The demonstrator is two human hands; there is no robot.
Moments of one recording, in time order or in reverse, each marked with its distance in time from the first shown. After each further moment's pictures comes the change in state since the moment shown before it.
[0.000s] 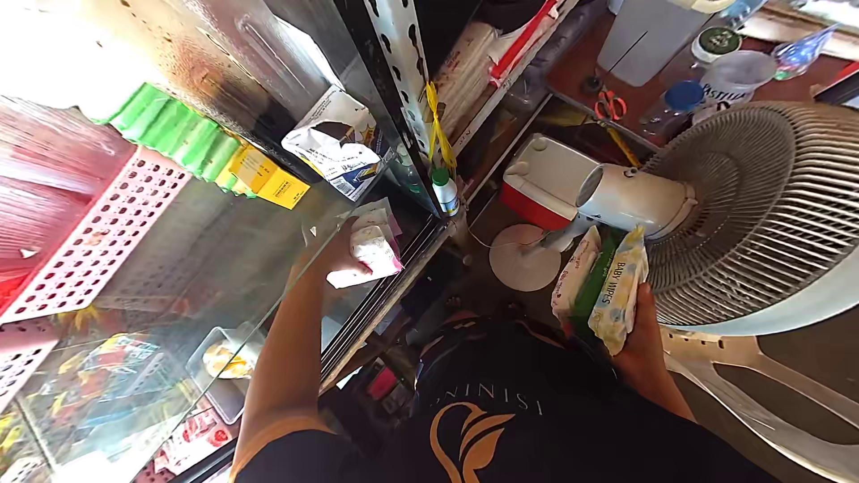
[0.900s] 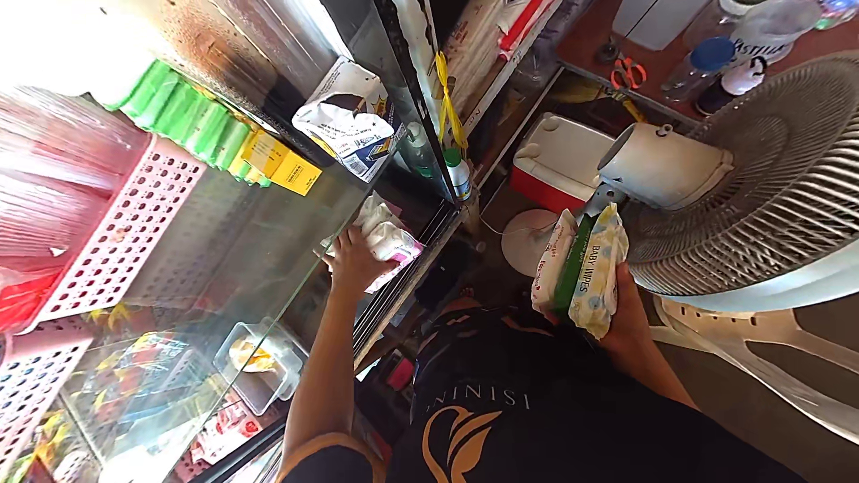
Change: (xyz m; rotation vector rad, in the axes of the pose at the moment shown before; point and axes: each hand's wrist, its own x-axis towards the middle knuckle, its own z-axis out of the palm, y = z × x) left_hand -0.039 0.015 0.053 -0.137 0.379 -0.136; right_hand -0.006 0.044 0.024 0.045 -0.134 0.110
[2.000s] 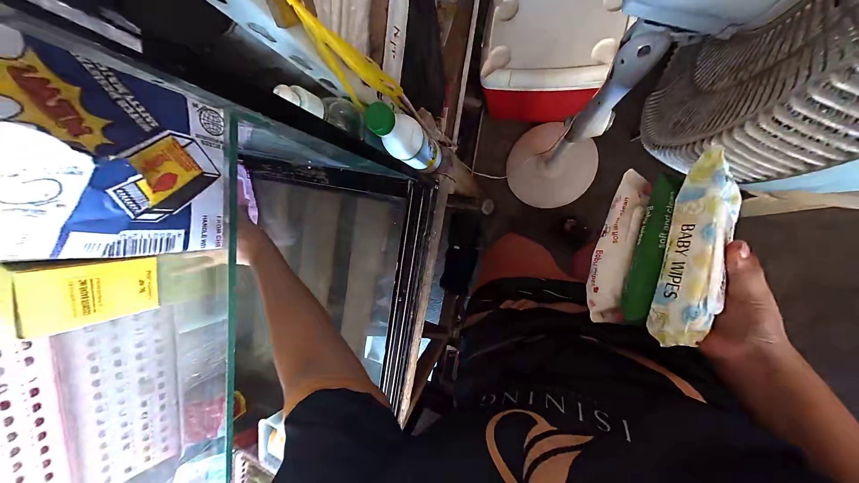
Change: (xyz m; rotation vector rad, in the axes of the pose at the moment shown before) left_hand 0.189 -0.031 -0.004 -0.036 0.642 -0.230; right_hand -0.027 0.071 -0.047 0.037 0.190 -0.173
